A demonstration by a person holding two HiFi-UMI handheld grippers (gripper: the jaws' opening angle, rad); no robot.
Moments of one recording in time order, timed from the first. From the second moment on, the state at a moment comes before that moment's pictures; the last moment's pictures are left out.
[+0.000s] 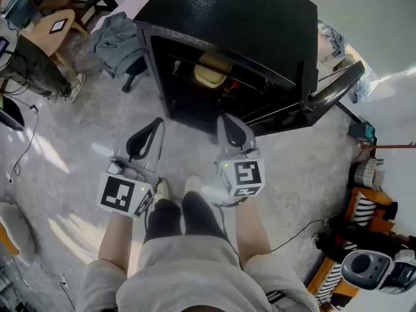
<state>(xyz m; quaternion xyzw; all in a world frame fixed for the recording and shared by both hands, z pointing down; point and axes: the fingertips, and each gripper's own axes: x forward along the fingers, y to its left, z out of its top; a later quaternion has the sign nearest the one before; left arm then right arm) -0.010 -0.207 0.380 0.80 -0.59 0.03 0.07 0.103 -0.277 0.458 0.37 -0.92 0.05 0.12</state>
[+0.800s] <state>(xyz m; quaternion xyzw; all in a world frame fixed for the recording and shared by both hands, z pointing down) 0.003 -0.153 0.324 0.83 -0.55 0.02 0.05 0.125 -0.186 0.361 0.41 -0.91 0.02 0.08</state>
